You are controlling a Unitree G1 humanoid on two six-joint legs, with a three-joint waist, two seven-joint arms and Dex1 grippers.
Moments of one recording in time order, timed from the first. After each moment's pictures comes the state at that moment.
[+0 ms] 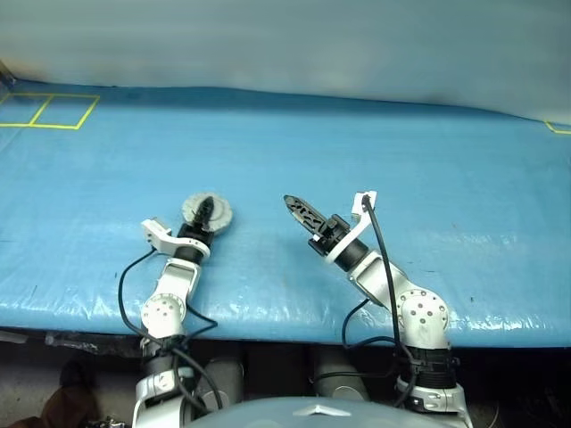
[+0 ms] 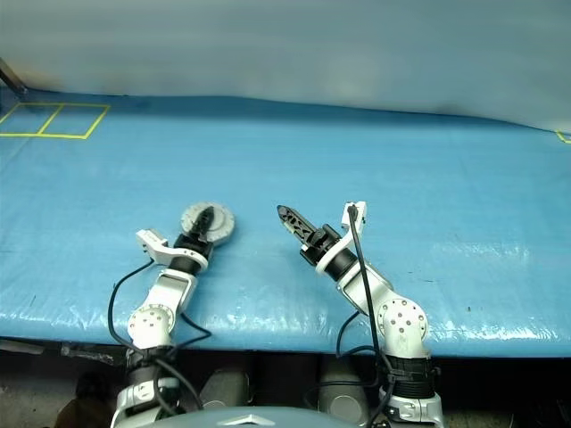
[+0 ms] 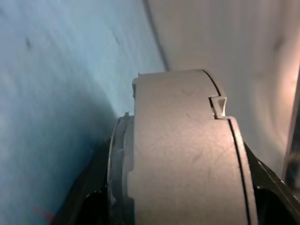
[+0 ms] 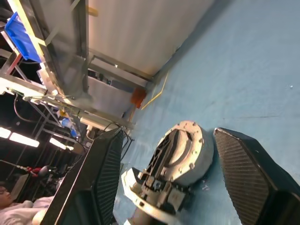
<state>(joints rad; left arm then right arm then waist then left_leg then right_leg) -0.25 -0.07 0.43 0.19 -1.06 0.36 -0.13 -0.14 -0.04 -0.06 -0.26 1.22 0.77 0.11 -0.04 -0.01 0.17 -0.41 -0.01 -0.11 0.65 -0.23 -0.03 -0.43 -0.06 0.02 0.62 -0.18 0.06</state>
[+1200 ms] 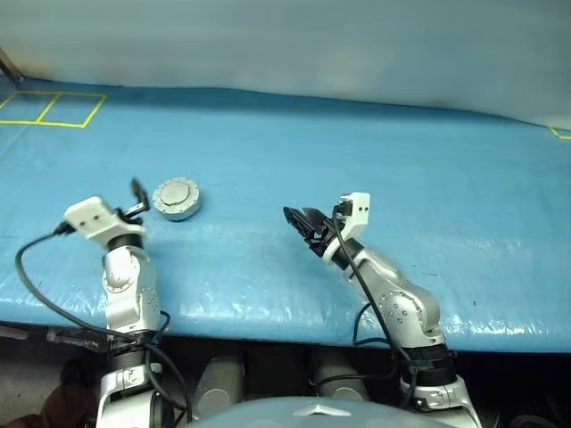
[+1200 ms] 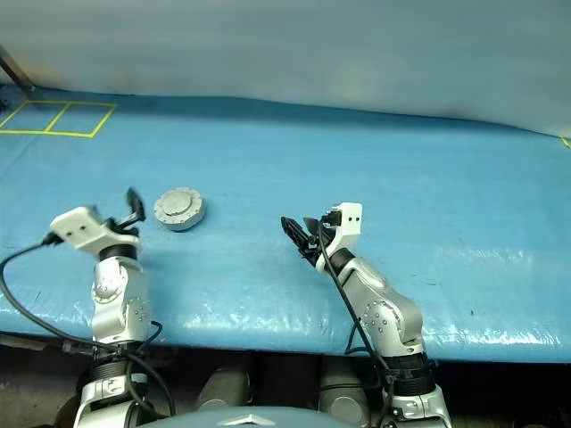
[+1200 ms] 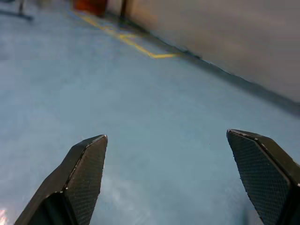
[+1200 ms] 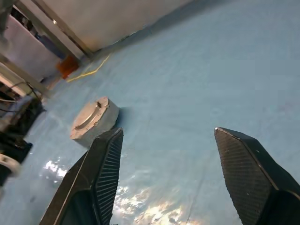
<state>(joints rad) -0.20 0.19 0.23 0.09 -0.28 -0.17 -0.02 -0.16 -0.15 0.11 -0.24 0.65 0.54 0.20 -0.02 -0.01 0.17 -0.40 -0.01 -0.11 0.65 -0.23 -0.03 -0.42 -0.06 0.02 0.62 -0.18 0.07</state>
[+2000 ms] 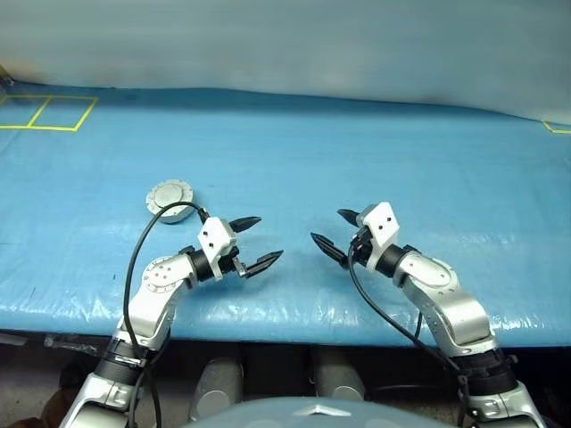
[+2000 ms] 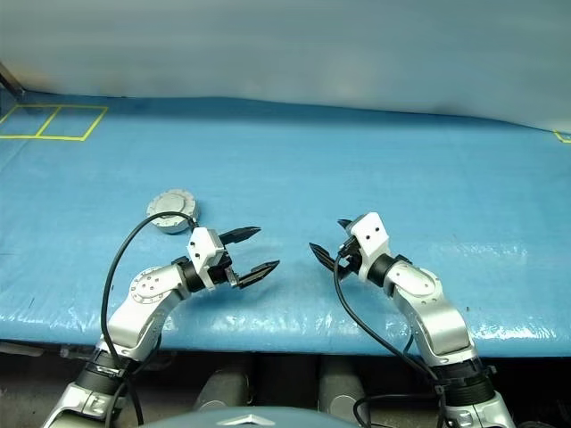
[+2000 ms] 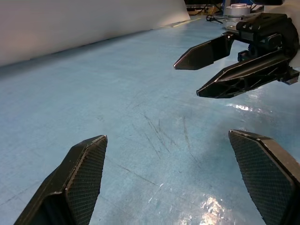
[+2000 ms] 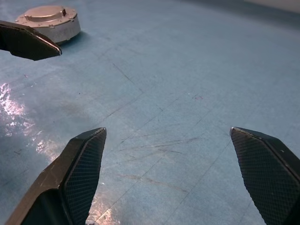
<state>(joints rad) -0.13 0.40 -0.19 -0.04 -0.29 0.04 -0.81 -0.09 -0.46 0.11 -0.24 0.30 0.36 0.53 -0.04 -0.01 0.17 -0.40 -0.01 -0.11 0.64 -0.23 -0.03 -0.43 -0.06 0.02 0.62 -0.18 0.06</state>
